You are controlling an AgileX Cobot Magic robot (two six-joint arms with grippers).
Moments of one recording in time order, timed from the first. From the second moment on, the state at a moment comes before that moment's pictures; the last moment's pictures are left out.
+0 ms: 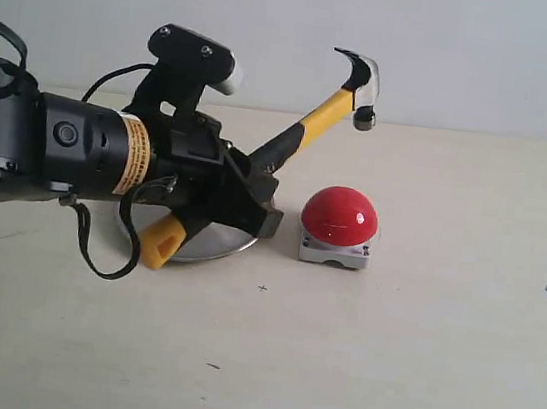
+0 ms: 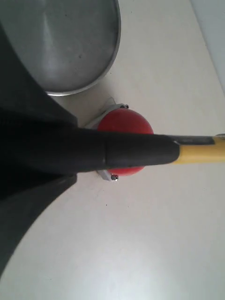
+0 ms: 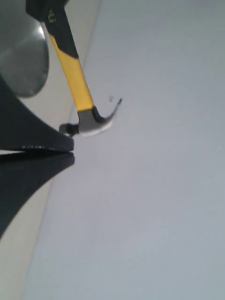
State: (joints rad) left arm -0.72 1.61 -0.89 0.89 -0.12 -0.94; right arm 0.21 0.75 -0.17 -0.05 -0.57 -0.03
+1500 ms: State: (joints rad) left arm -0.72 1.61 -0.87 0.87 -0.03 -0.94; right arm 0.21 0.09 -0.01 0.35 0.30 -0.11
